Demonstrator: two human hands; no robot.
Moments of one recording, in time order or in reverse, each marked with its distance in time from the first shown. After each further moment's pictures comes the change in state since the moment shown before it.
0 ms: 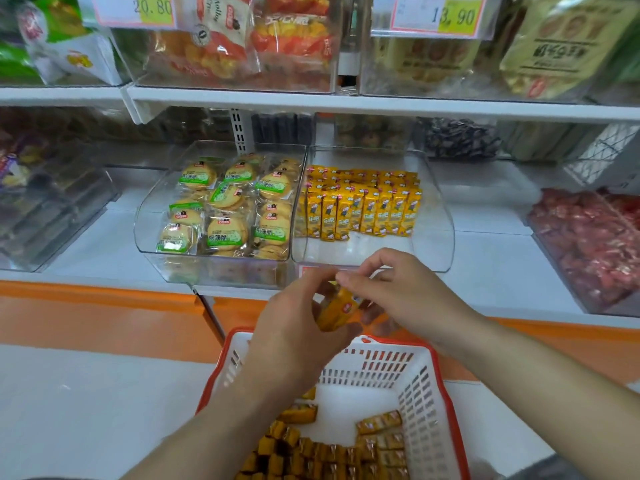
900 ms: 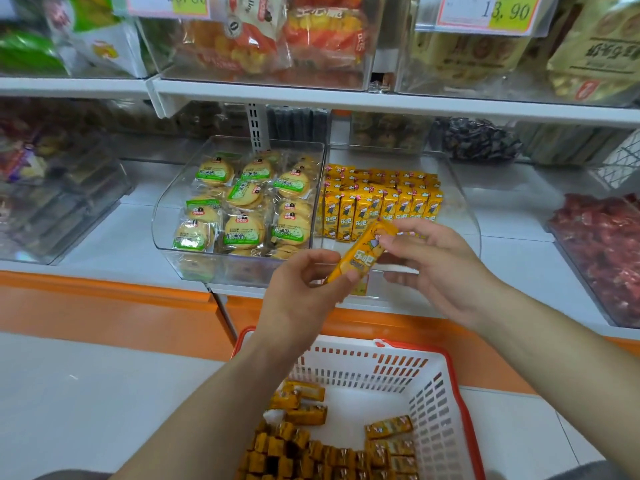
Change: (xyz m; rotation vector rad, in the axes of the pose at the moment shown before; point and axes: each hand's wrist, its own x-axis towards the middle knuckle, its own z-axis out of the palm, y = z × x) left_hand 0.033 -0.014 -0.018 -0.502 0.049 -0.317; right_hand 0.041 -0.004 -0.012 0.475 -0.005 -0.123
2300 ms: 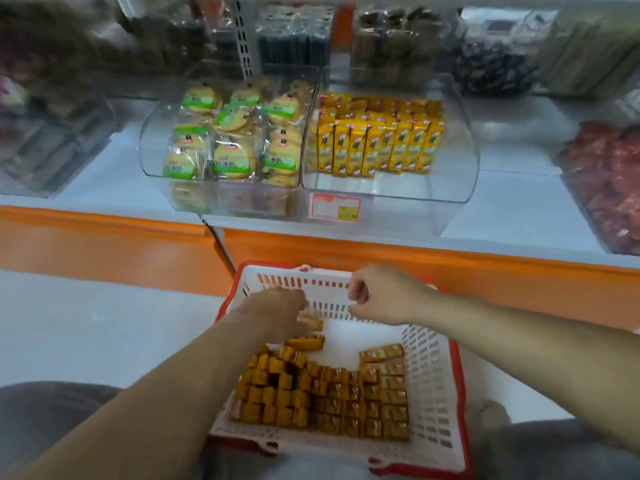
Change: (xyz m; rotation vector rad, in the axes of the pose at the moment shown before) left_hand -0.017 -0.108 -0.017 1.322 -0.563 -0.245; right_hand -0.025 0.130 -0.010 -1.211 -0.411 0.065
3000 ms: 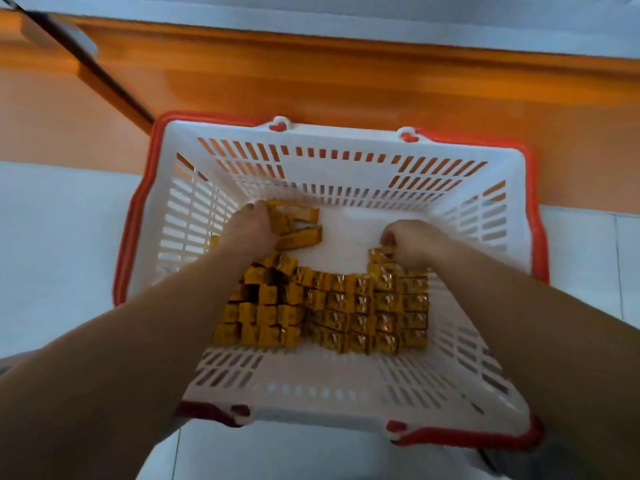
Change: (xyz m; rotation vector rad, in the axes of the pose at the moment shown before) left_hand 0.185 -0.078 0.180 -0.167 0.021 -0.294; right_hand 0.086 0.193 0.203 -0.114 -0.354 0.408
